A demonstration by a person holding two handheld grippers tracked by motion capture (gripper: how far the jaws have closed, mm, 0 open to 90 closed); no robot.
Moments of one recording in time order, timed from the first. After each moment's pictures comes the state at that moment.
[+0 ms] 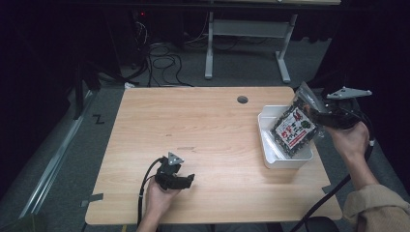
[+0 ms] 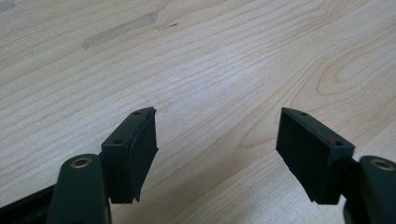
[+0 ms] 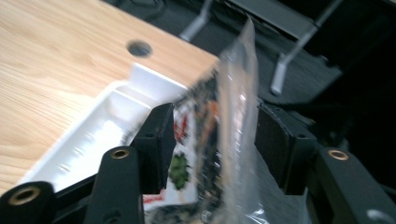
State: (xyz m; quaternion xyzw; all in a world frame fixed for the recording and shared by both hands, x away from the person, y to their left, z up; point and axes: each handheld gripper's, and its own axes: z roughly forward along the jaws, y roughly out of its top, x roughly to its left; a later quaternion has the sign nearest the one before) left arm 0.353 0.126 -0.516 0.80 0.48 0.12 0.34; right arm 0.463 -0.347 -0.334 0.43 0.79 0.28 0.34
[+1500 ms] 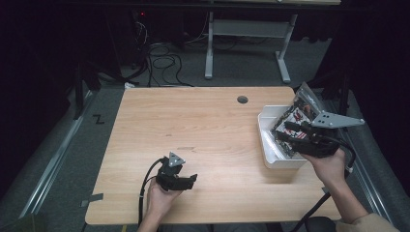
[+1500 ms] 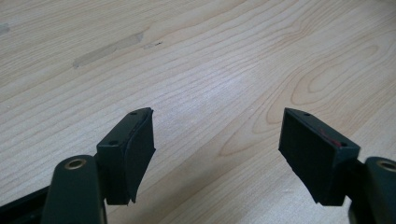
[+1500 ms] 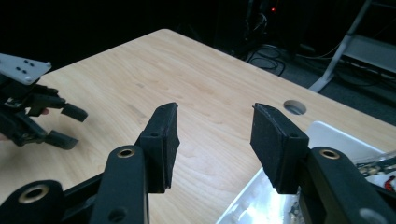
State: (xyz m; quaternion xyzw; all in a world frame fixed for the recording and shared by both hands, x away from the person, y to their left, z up) left arm 0.347 0.121 -0.507 0.80 0.46 0.12 0.36; right arm 0.384 -0.279 -0.341 0.31 0.80 0.47 0.20
